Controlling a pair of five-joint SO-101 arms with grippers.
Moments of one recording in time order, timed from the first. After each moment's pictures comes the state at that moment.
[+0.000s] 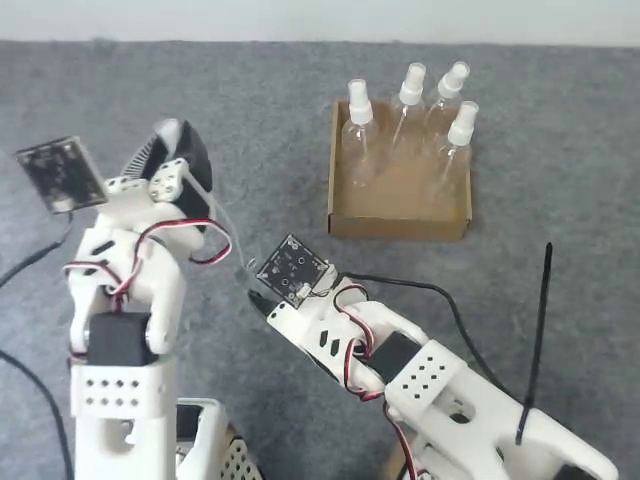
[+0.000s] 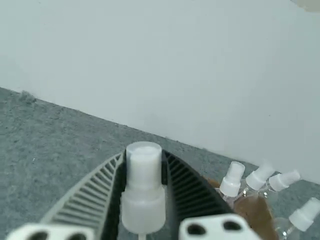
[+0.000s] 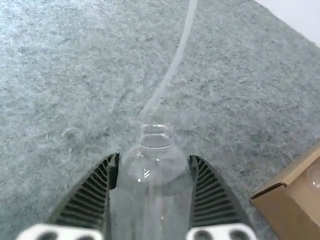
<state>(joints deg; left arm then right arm) -3.9 -59.6 47.6 40.0 24.5 -50.7 -42.0 68.7 12.7 8.0</state>
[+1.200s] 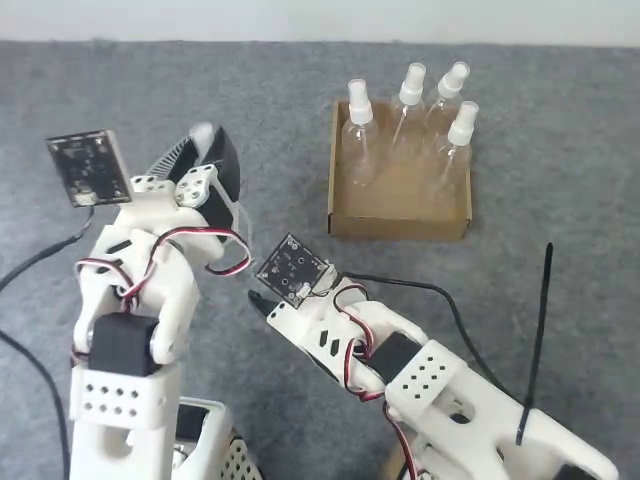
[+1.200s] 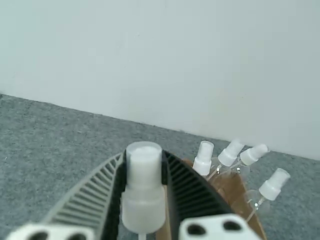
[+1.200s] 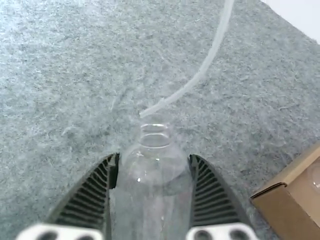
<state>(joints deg) 2.2 -59.6 42.6 45.5 22.8 -50.8 -41.9 68.7 12.7 8.0</state>
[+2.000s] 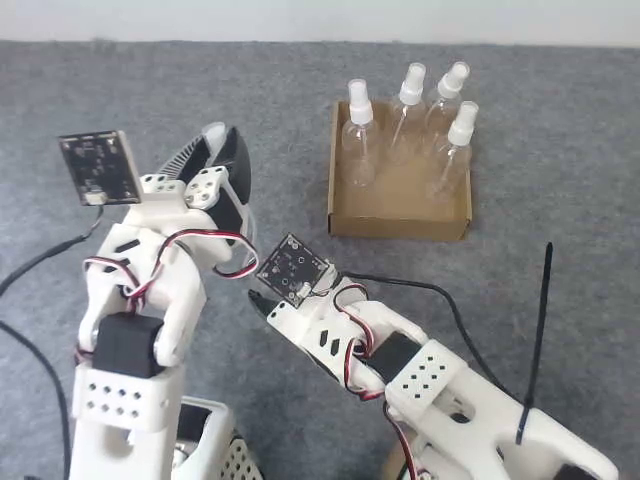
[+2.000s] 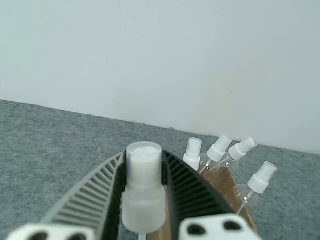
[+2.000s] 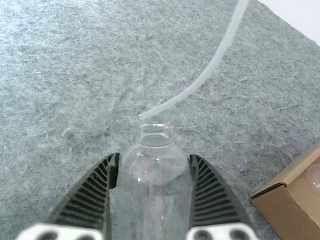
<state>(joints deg) 4.5 -59.6 42.4 45.5 22.7 -50.8 -41.9 68.7 12.7 8.0</state>
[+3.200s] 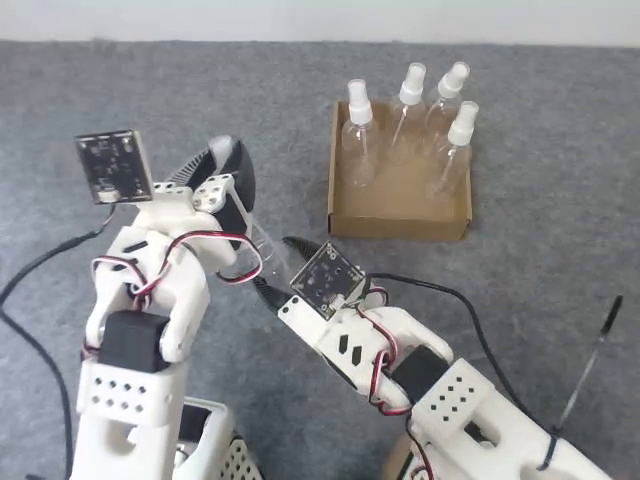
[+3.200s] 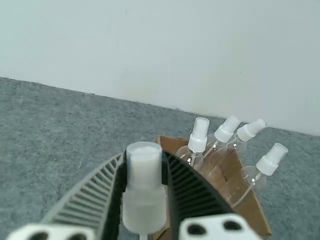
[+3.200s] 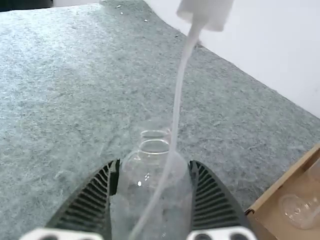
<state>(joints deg) 4.7 -59.2 45.1 47.1 22.6 -48.8 -56.4 73.1 12.3 8.0</state>
